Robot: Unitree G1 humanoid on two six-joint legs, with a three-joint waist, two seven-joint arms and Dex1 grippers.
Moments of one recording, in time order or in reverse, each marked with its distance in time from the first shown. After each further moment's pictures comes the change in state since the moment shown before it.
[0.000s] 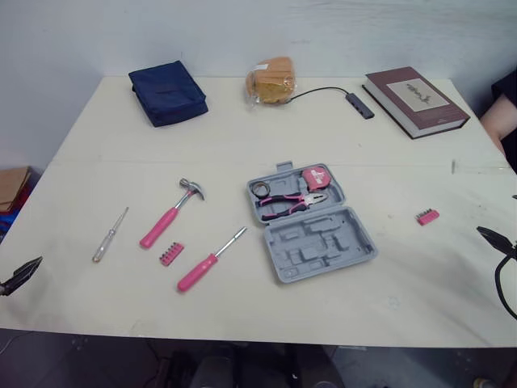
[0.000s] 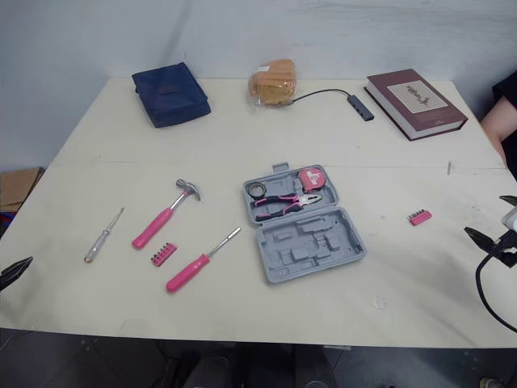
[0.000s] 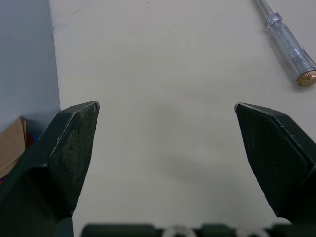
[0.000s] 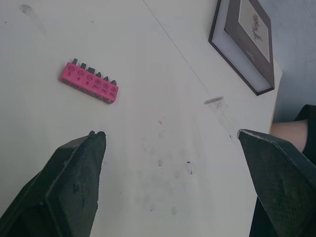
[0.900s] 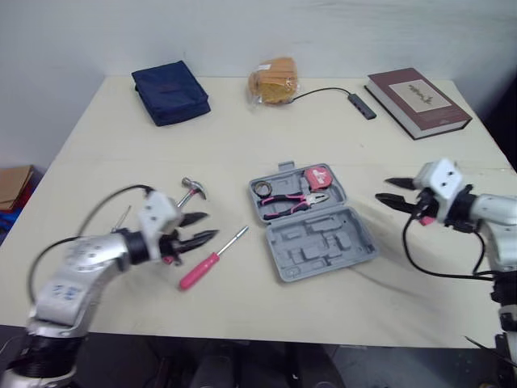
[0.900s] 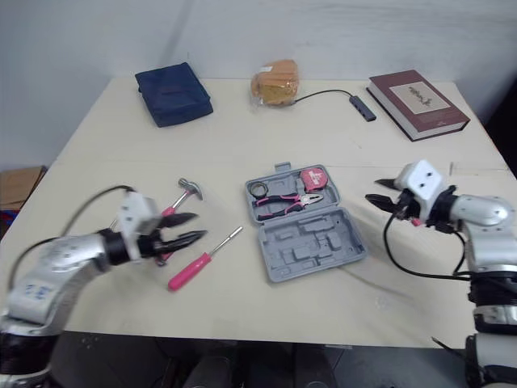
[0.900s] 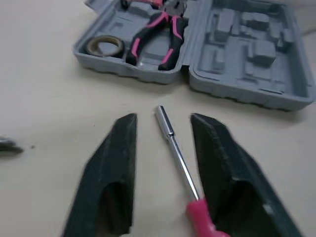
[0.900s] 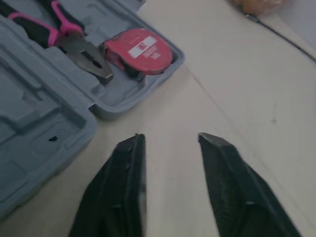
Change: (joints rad) left arm -0.331 -0.319 -0.677 -1.014 -0.073 0.819 0.233; right arm -0.451 0.259 0.407 -0.098 -0.017 0.309 0.137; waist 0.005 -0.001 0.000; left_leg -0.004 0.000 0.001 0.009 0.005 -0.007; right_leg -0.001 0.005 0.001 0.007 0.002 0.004
